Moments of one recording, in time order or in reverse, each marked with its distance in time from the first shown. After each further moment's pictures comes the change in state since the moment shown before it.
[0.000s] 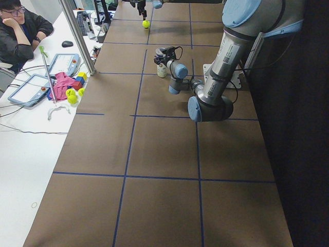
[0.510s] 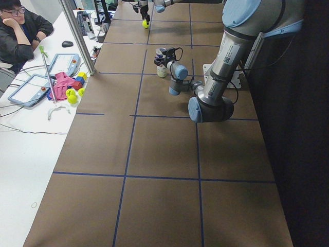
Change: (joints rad) left arm 0.000 0.008 0.000 -0.005 0.000 0.001; right arm -0.045 -0.028 -0.026 0.009 -0.013 -0.004
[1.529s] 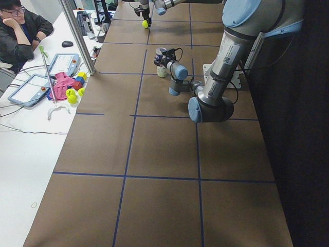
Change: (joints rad) left arm 0.001 0.000 0.003 -0.002 0.000 -0.001; right arm -0.027 0.002 -0.024 0.000 -0.040 0.002
